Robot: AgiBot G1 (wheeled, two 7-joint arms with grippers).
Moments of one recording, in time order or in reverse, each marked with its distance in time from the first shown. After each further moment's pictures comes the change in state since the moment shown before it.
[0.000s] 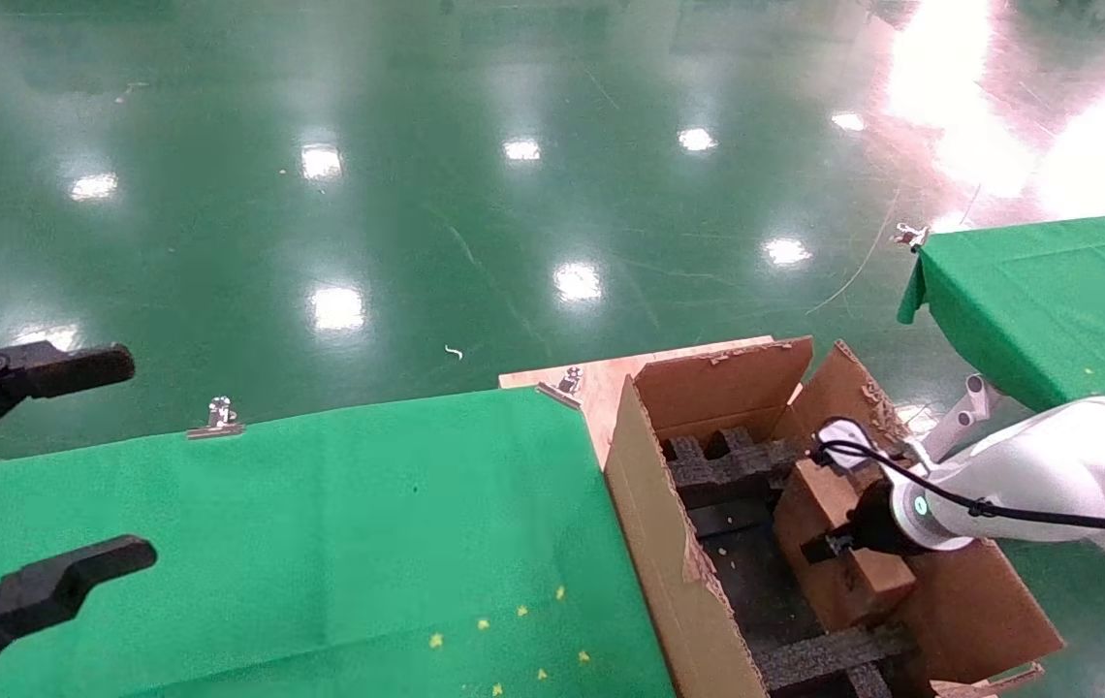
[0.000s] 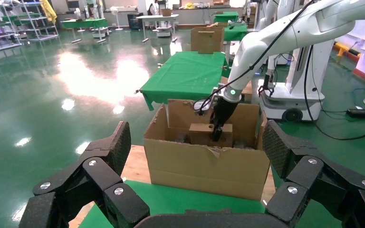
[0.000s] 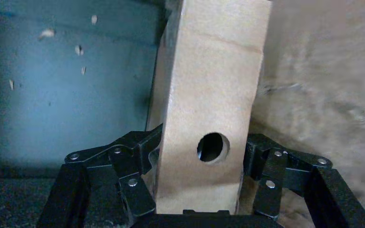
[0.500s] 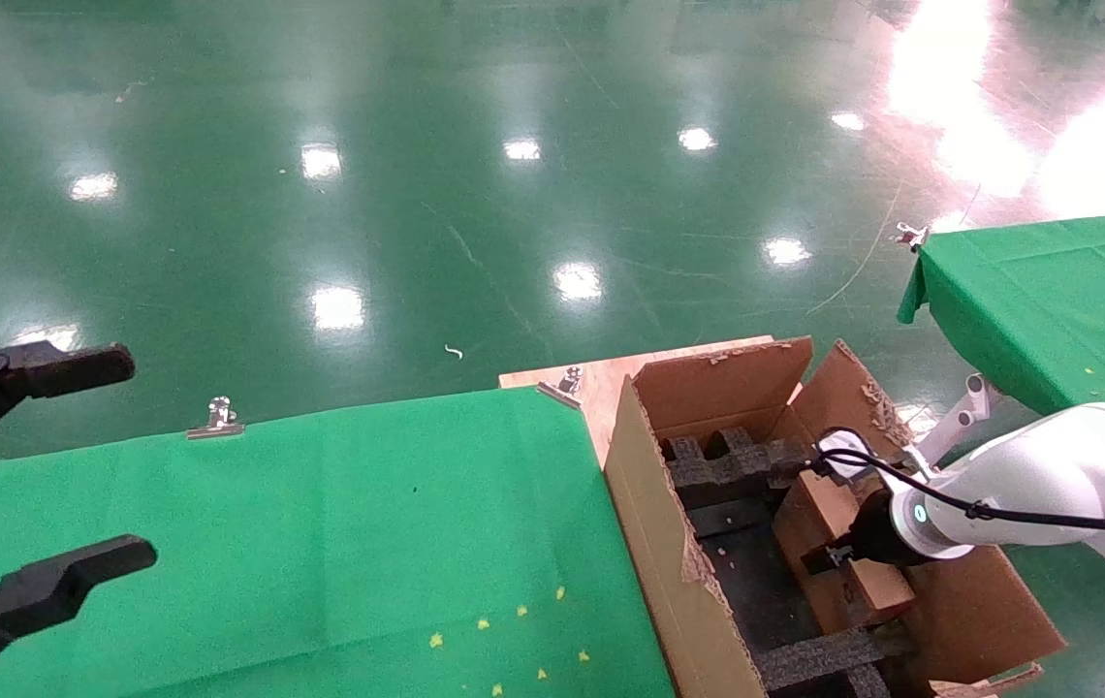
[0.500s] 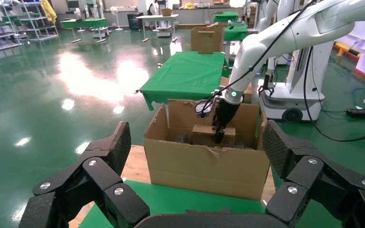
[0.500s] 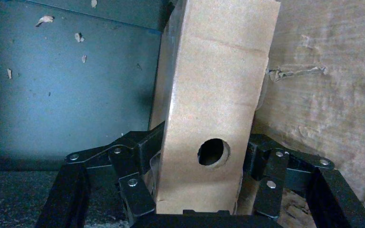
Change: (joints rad) left arm 0.000 0.000 0.000 0.000 0.000 0.000 0.000; right arm -0.008 -0.017 -0.002 -0.040 0.027 0.003 -0.035
